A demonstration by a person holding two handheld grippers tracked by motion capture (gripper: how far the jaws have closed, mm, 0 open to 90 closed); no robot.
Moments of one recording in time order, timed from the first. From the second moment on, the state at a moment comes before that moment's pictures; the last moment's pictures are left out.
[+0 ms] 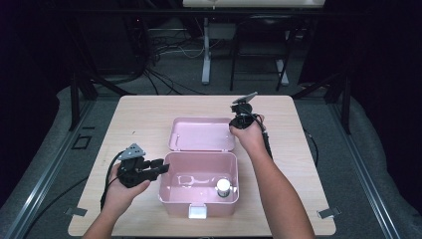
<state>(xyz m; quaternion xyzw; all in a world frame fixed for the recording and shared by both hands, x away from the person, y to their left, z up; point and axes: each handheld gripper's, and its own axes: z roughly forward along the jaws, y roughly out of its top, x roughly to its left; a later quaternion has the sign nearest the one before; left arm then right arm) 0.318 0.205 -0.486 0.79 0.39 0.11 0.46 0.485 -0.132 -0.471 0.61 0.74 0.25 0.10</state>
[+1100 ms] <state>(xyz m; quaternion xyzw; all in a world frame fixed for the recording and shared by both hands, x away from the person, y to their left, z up) 0.318 0.204 -0.486 0.79 0.39 0.11 0.46 0.476 -0.130 -0.455 0.61 0.74 0.27 0.12</state>
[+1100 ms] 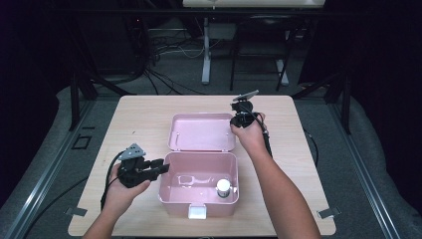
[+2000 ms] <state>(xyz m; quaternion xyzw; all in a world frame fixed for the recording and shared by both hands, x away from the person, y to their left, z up) 0.319 0.205 -0.487 0.79 0.40 0.10 0.46 0.464 -0.131 -0.427 0.59 0.74 0.29 0.15</state>
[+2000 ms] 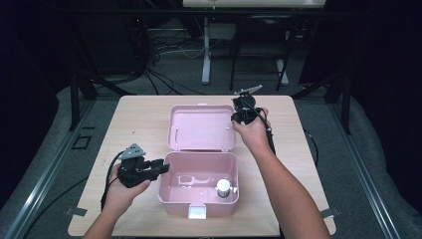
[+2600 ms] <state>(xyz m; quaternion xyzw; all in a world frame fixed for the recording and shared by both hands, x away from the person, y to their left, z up) 0.318 0.203 -0.486 0.78 0.41 0.10 0.46 0.447 -0.137 -0.409 0.57 0.74 0.33 0.17</state>
